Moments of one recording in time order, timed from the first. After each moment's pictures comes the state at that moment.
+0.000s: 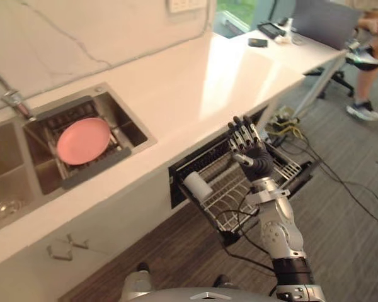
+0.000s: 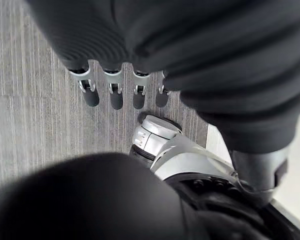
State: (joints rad) left arm 0.34 0.09 0.20 1.02 -0.43 0.21 -0.22; right arm -0.08 -0.16 -0.05 -0.07 0.72 -0.13 0.39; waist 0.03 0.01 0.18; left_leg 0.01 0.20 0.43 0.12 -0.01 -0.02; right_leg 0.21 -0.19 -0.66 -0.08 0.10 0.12
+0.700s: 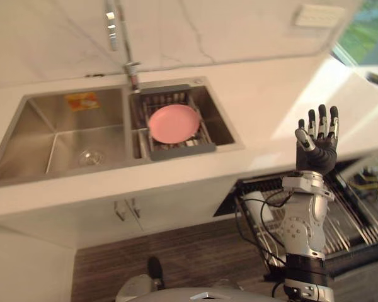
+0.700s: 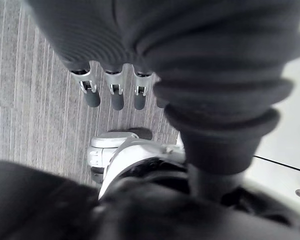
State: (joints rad) left arm 0.34 0.15 0.11 0.93 -0.25 0.07 -0.32; right arm -0.11 -0.16 -0.25 -0.16 0.72 -0.26 0.02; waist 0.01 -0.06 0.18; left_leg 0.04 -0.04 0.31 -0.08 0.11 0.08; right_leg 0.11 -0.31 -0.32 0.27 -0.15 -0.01
